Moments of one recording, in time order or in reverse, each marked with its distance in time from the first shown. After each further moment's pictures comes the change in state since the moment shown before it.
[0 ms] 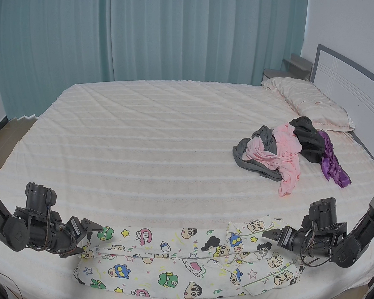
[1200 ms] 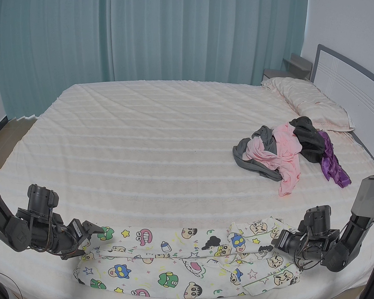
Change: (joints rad) left arm -0.006 0.023 0.001 -0.001 -0.001 0.000; right arm -0.043 0.175 0.037 -0.235 0.017 -0.007
